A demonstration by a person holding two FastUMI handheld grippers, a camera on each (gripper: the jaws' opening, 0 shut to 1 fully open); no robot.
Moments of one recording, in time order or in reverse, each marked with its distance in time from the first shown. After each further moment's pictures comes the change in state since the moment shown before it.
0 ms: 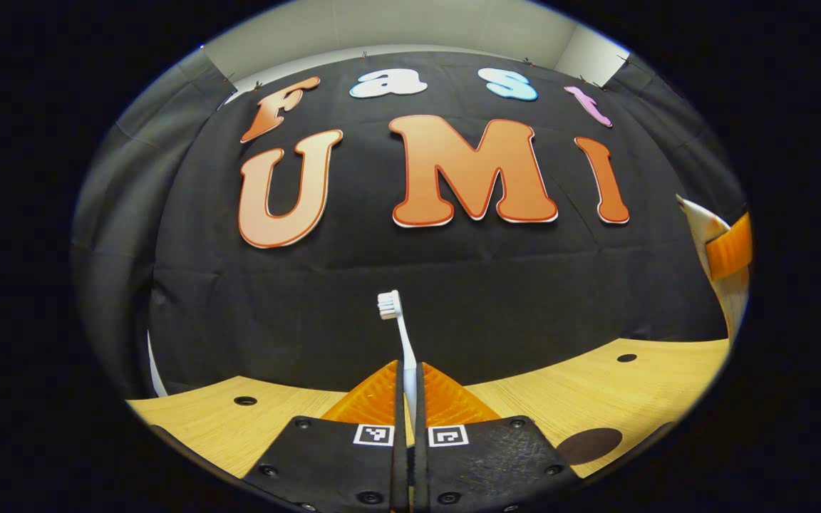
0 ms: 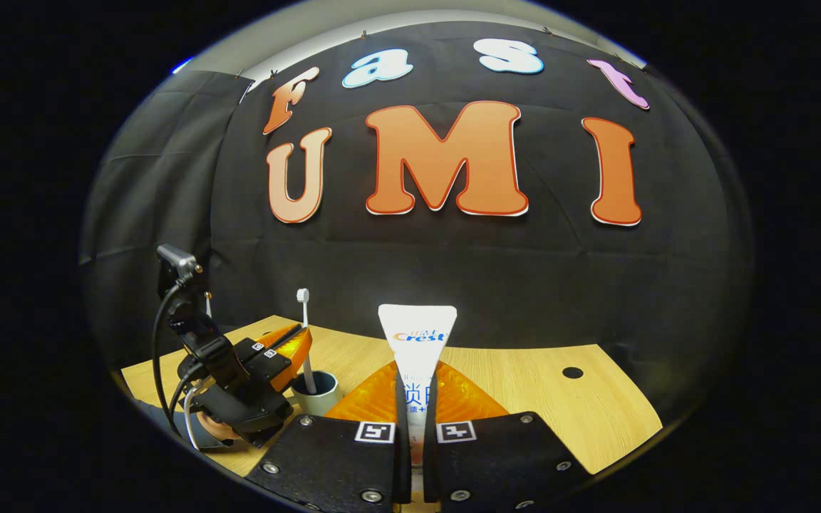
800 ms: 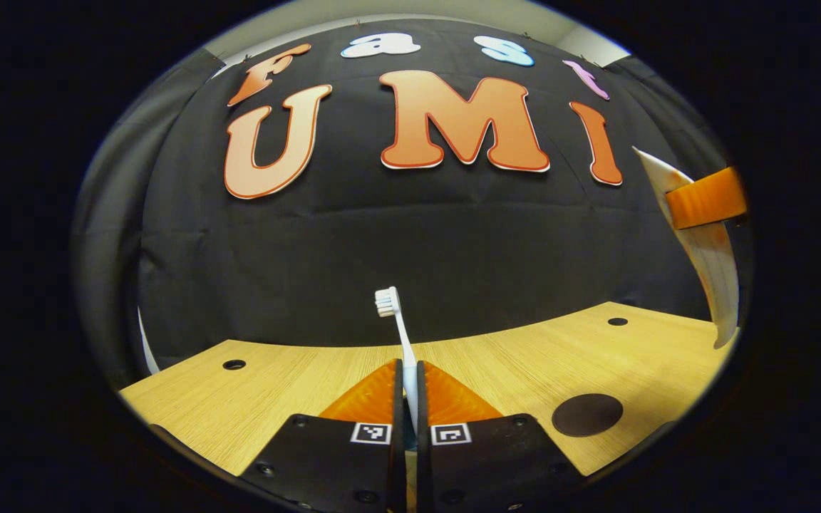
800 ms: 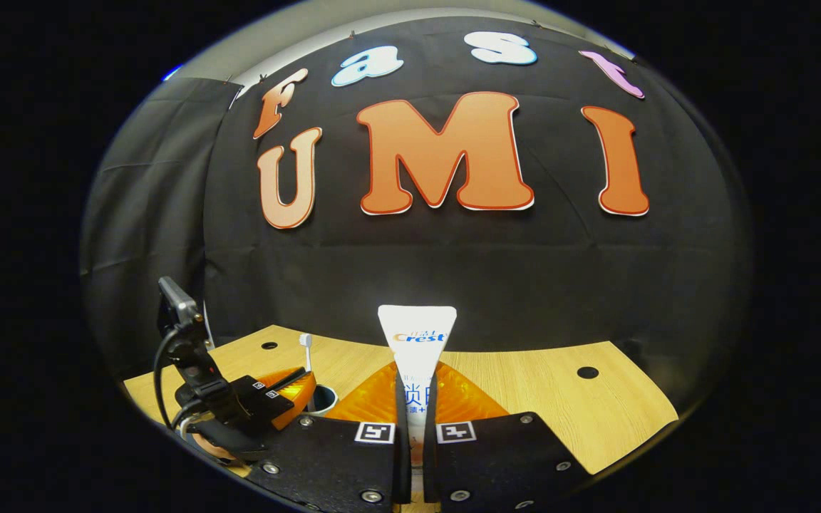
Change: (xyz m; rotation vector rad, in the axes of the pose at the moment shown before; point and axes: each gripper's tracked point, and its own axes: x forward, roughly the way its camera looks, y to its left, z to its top) left arm -0.014 -0.012 -0.047 -0.017 0.183 -0.067; right arm 0.039 0.011 -0.002 0.043 0.000 0.017
